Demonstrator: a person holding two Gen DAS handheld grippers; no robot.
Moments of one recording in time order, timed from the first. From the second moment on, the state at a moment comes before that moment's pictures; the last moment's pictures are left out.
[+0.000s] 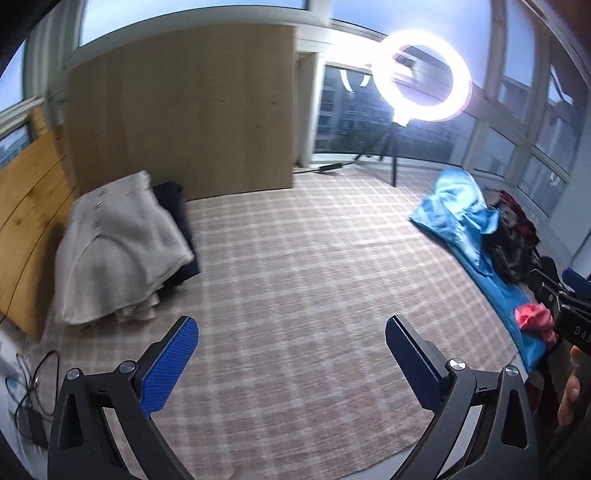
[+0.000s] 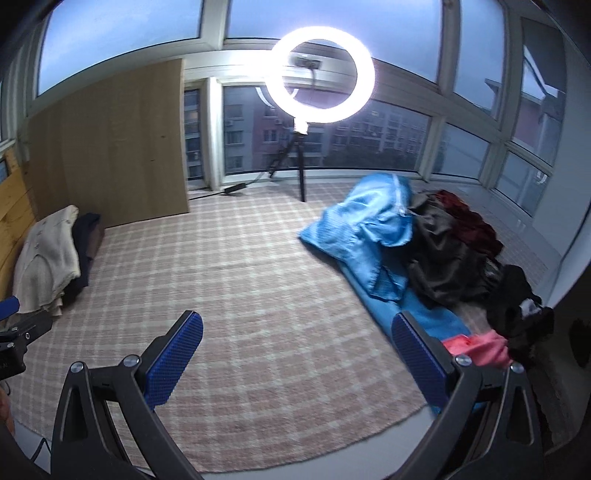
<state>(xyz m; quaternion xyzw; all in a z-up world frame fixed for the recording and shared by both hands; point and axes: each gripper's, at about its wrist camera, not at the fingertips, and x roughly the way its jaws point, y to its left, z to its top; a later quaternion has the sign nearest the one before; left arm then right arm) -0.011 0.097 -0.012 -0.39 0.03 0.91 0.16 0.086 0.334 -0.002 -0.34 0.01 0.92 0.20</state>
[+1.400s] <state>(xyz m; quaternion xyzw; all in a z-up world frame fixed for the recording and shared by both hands) -0.045 0.391 -0.043 -0.48 0.10 0.83 0.26 0.161 0.670 -0.023 -0.30 0.12 0.90 0.29</state>
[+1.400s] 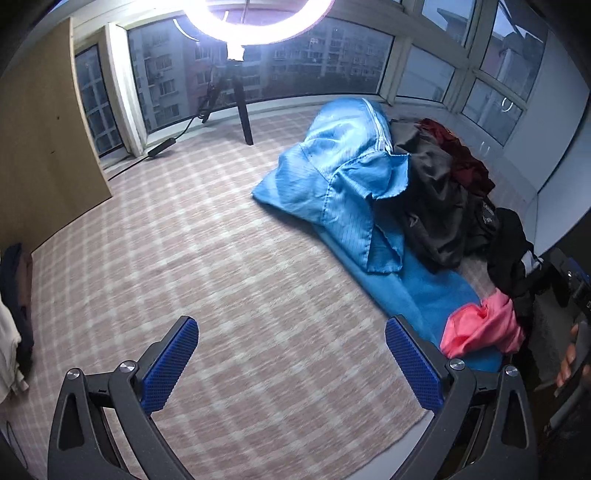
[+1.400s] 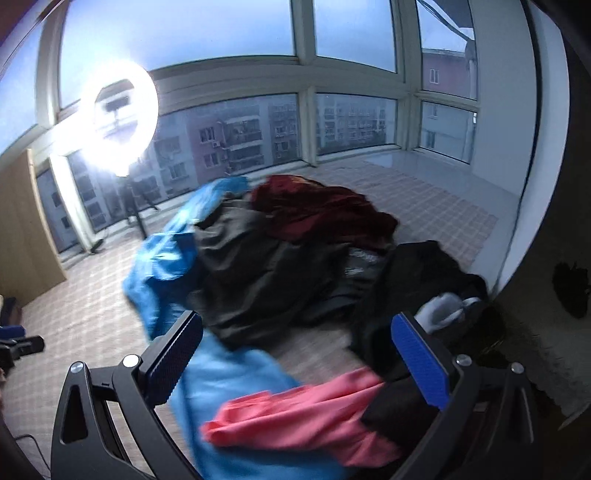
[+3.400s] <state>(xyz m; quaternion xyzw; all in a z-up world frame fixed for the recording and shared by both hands) -0.064 0.051 -0.051 -0.45 -0.01 0.89 0.08 -0.035 0.390 -0.065 -0.53 0.11 0.83 -0.14</state>
